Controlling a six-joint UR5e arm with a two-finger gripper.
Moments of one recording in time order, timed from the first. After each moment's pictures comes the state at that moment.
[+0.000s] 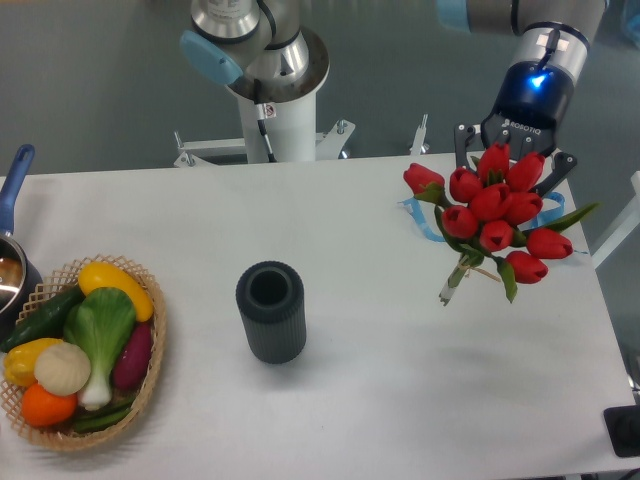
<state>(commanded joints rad) 3.00 -1.73 -1.75 -0.85 0.38 1.28</state>
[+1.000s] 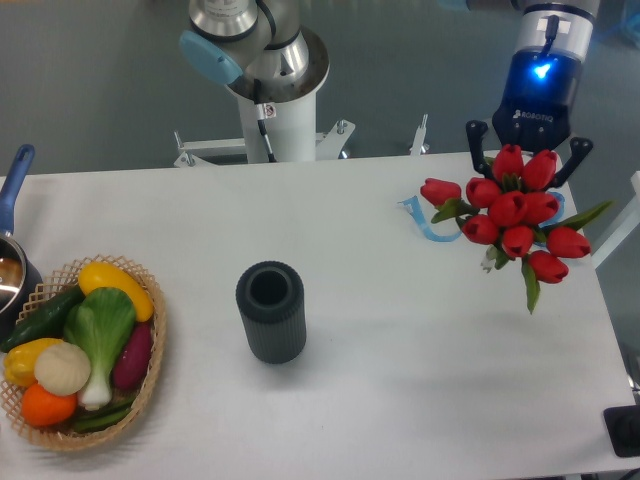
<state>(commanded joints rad) 2.96 -1.68 -1.70 -0.87 0.82 1.29</state>
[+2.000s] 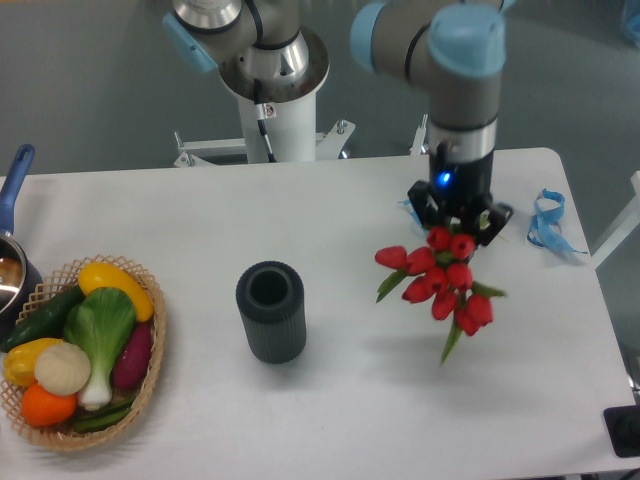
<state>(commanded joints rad) 2.62 -1.87 -1.73 -0.86 1.66 1.28</state>
